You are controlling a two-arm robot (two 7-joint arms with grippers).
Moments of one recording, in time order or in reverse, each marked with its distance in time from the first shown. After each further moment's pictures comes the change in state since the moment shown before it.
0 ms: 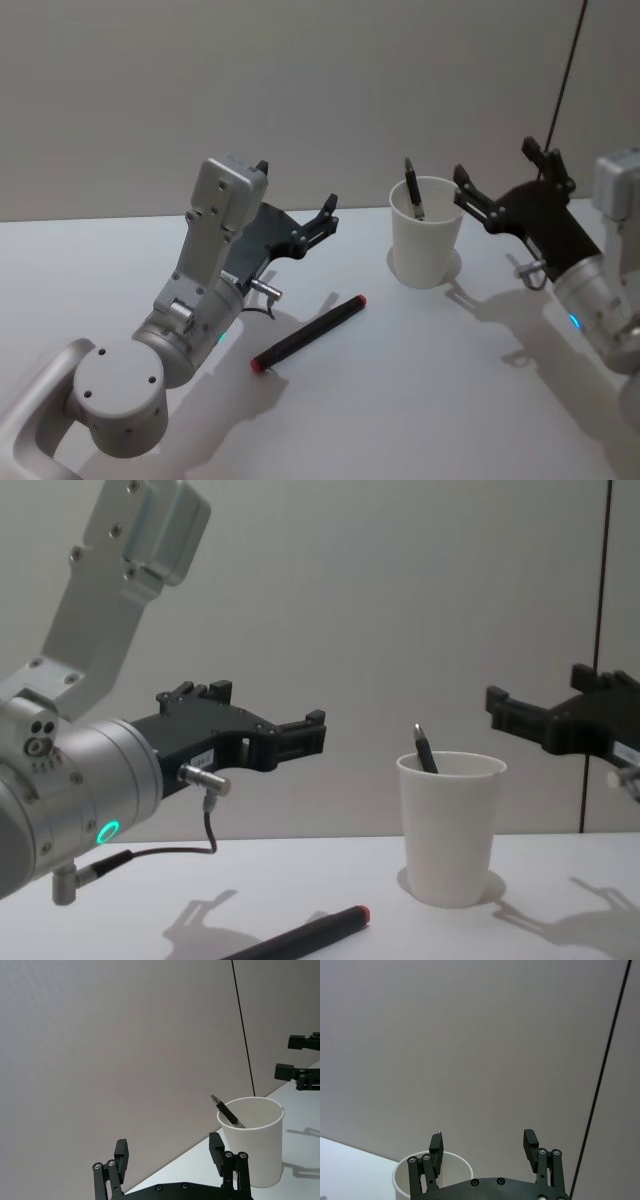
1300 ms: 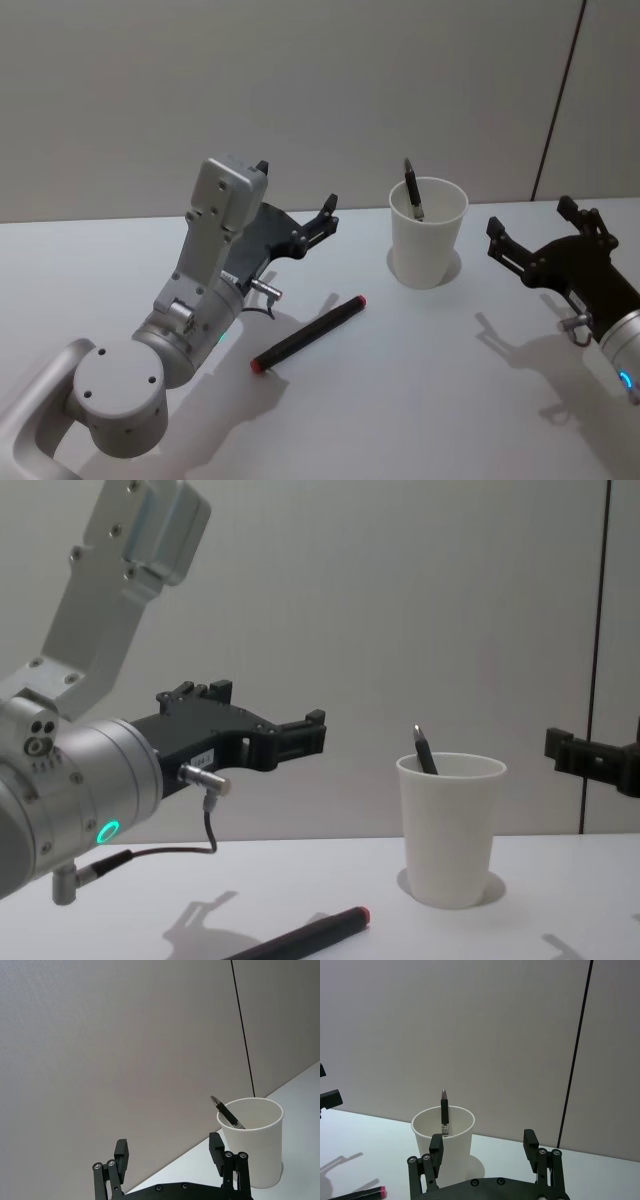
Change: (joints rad) left arm 0.000 0.000 0.000 0.000 0.000 0.000 0.000; right arm -0.219 0.125 0.021 -0.303 0.167 0.239 -0.079
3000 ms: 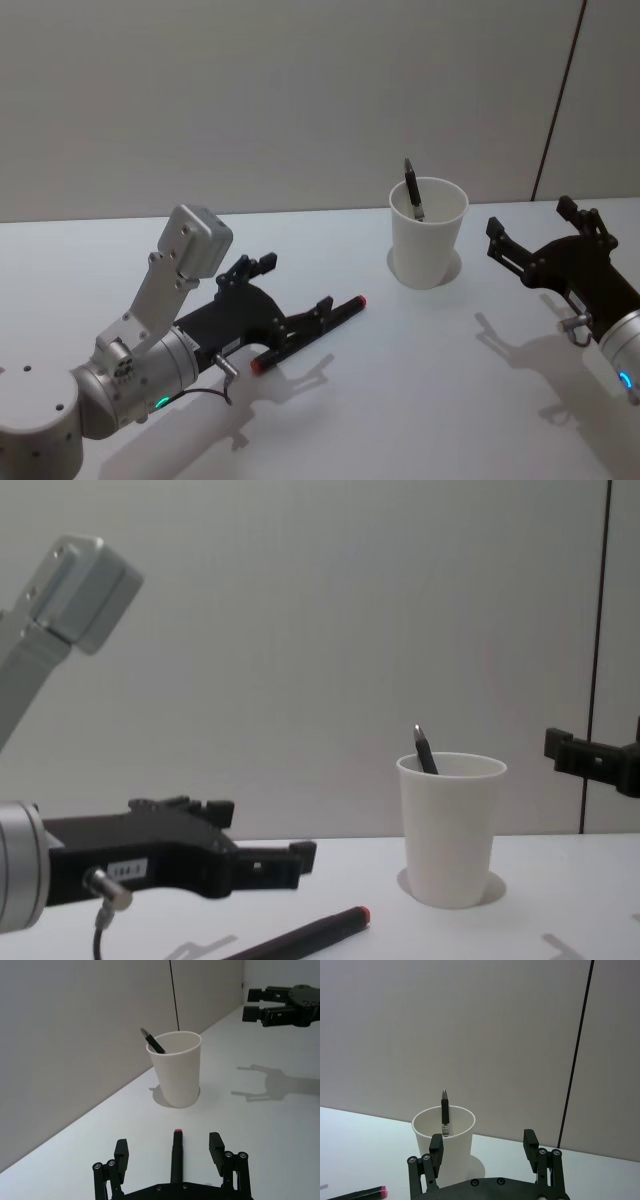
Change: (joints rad) left arm 0.106 0.180 -0.062 -0.107 -0.188 0.179 -0.322; right arm 0.000 0.000 -0.001 0.000 -0.001 -0.001 0.001
